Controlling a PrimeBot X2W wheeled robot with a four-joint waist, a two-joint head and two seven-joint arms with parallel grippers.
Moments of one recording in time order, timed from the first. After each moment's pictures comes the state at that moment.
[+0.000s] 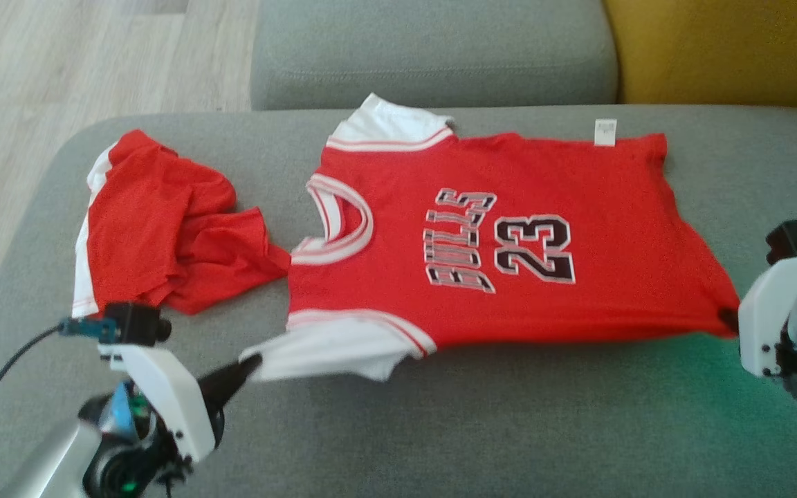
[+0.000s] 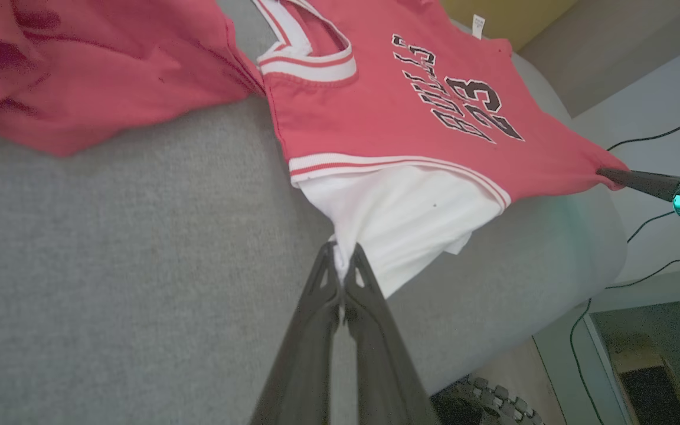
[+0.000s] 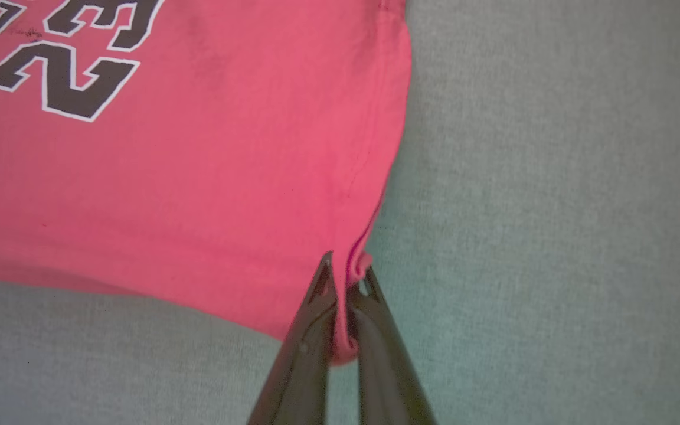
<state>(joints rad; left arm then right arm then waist) -0.19 0.44 -0.48 0.25 -0.98 -0.13 0.40 -0.52 -0.58 0.57 0.74 0.73 0.13 0.58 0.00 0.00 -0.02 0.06</state>
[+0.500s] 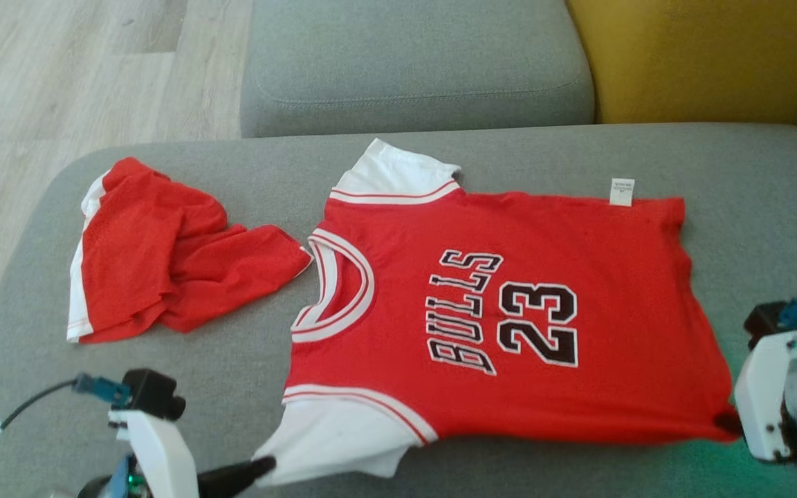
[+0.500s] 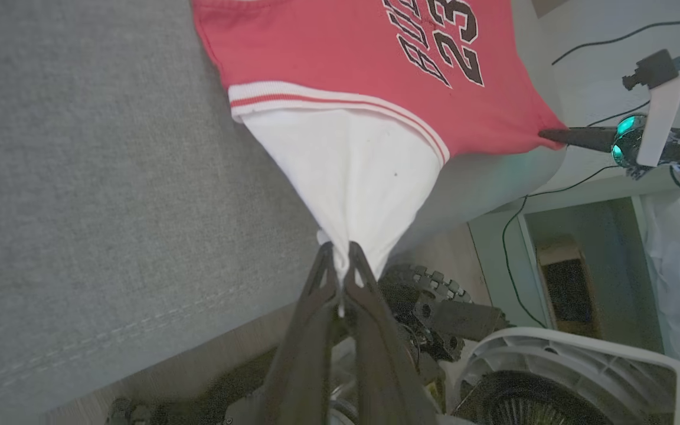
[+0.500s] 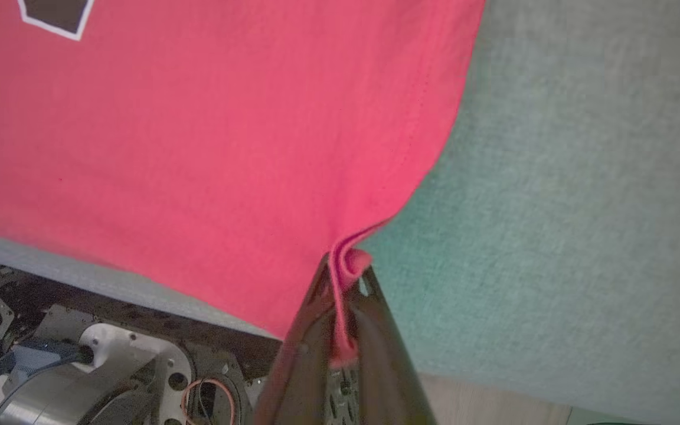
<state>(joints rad) 0.02 0.57 -0.49 -0.01 -1.15 -0.07 0.64 -0.33 -0.68 0.64 0.54 0.88 0.13 0.83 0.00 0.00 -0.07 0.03</state>
